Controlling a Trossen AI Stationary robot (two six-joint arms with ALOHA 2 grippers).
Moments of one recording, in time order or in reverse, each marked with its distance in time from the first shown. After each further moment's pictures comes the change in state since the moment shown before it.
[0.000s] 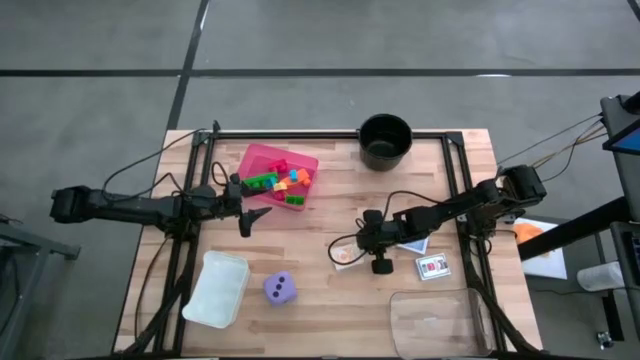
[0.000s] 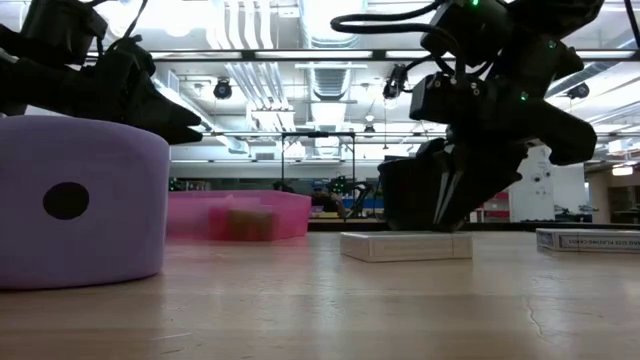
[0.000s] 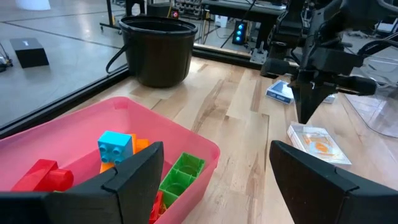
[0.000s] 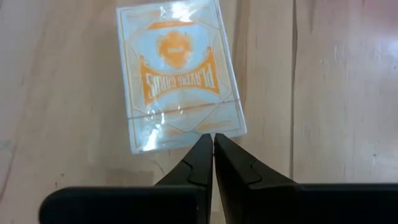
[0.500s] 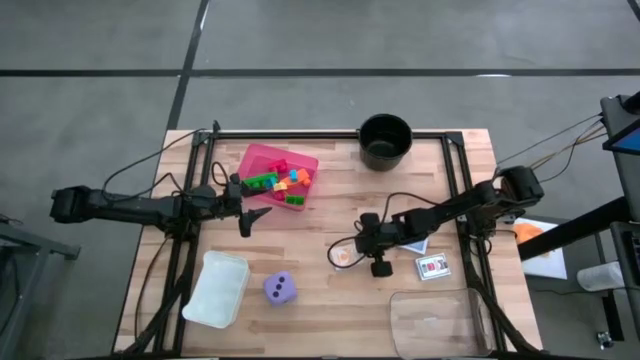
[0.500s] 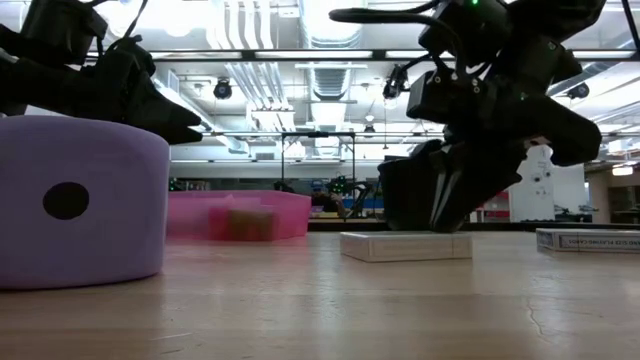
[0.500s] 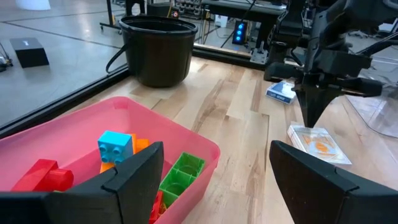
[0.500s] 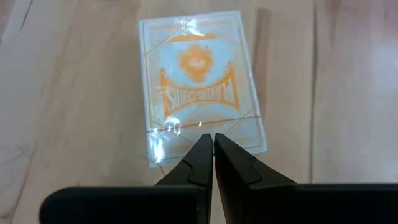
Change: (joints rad) left arm 0.000 0.000 0.000 0.000 0.000 0.000; right arm 0.010 0.024 0.000 0.053 -0.036 -0.018
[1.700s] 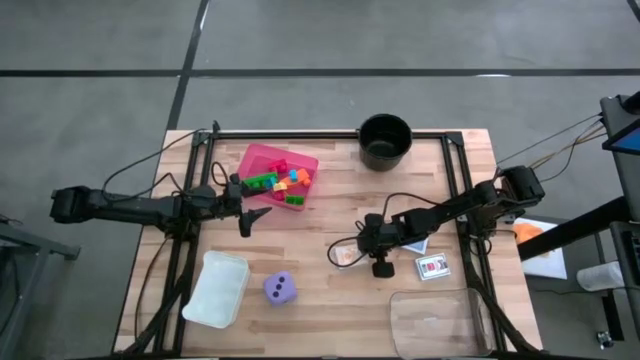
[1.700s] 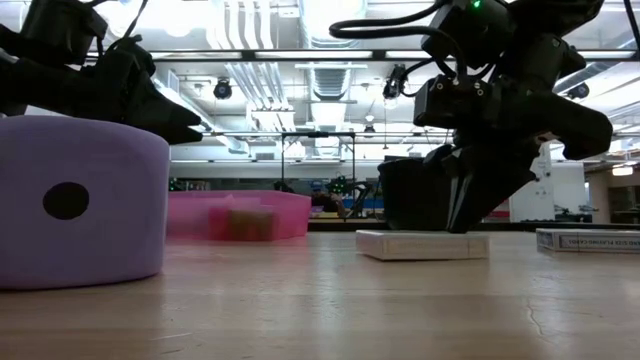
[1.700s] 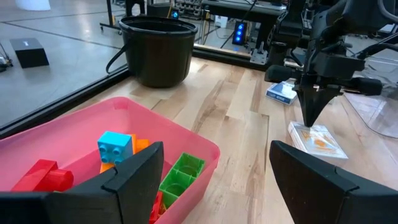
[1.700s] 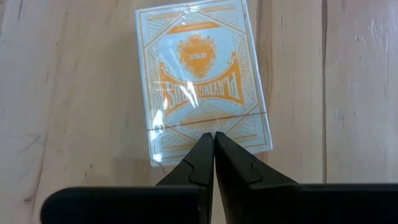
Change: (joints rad) left arm 0.000 0.000 0.000 0.003 0.000 0.000; right arm 0.002 0.042 0.005 -0.105 -0.020 0.096
